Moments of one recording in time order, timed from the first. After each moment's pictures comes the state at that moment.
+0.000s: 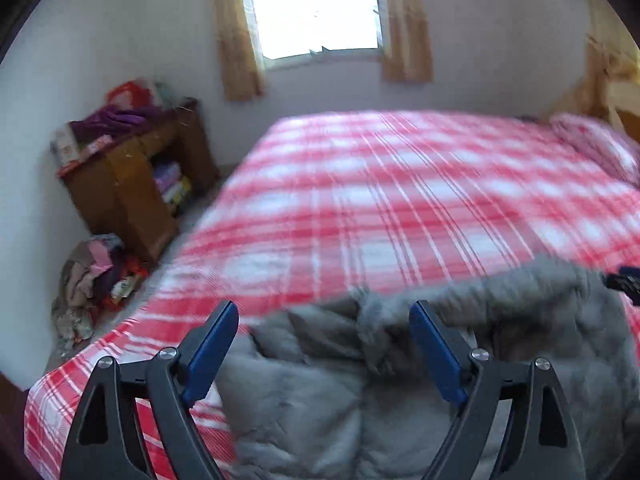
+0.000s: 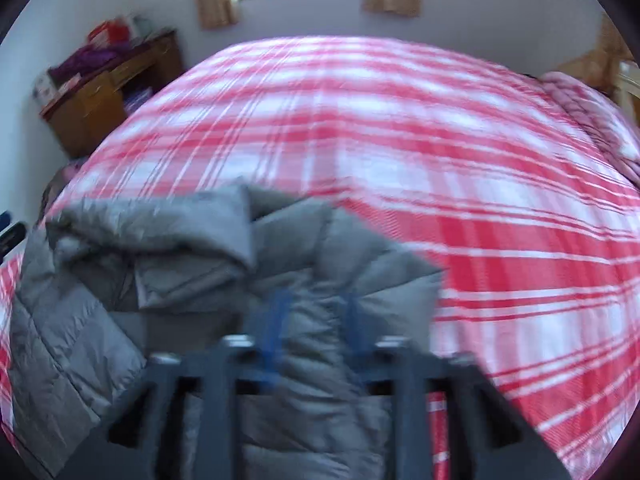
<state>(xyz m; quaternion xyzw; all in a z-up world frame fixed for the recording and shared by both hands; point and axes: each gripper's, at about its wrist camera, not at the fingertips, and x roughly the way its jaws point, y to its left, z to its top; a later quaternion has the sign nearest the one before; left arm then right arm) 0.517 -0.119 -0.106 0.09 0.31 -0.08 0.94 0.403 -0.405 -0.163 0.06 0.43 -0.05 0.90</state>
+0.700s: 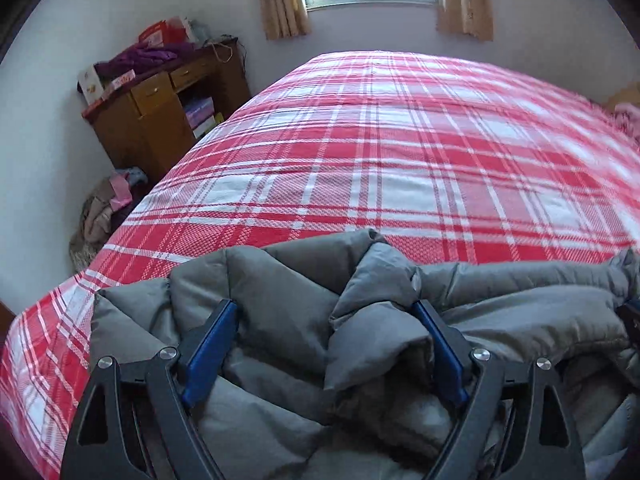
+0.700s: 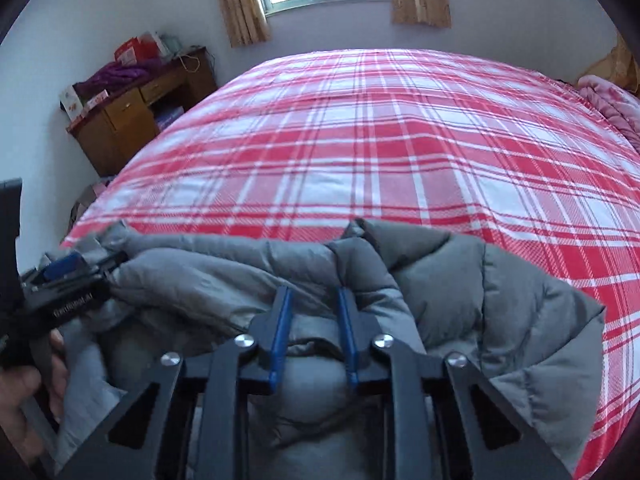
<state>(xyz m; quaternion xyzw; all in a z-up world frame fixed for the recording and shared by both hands) 0.574 -0.165 -0.217 0.09 0.40 0.01 0.91 0.458 -0.336 -0.202 0.08 0.40 0.02 0.91</state>
